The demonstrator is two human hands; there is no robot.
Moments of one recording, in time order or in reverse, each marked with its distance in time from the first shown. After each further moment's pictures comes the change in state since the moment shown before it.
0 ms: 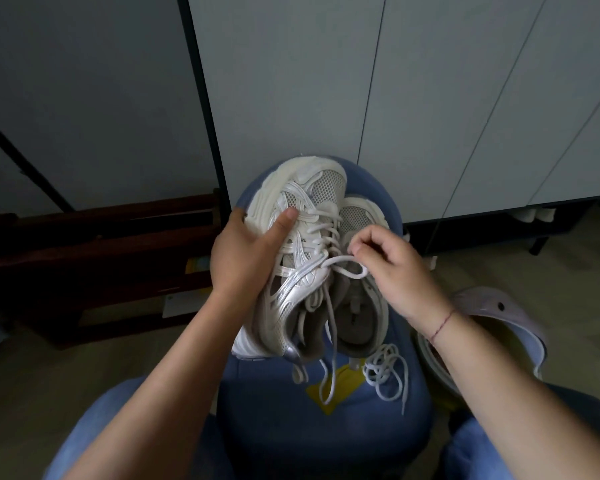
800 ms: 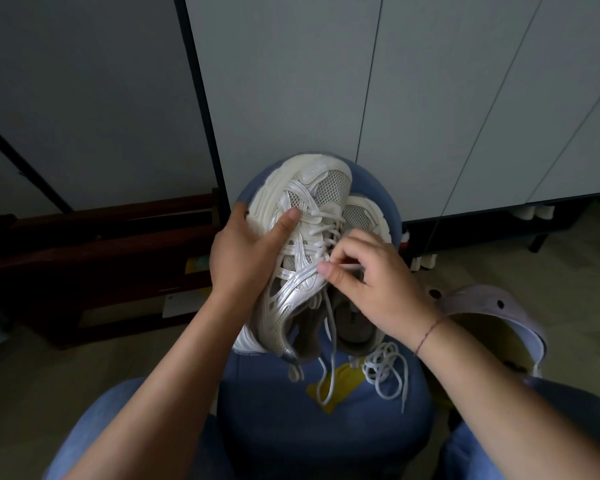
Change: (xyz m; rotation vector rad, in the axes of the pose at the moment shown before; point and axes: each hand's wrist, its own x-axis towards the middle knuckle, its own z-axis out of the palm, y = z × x) left_hand -0.002 0.000 0.000 0.037 0.004 0.080; right_hand -0.005 -0.009 0.014 -0.302 0.002 -0.340
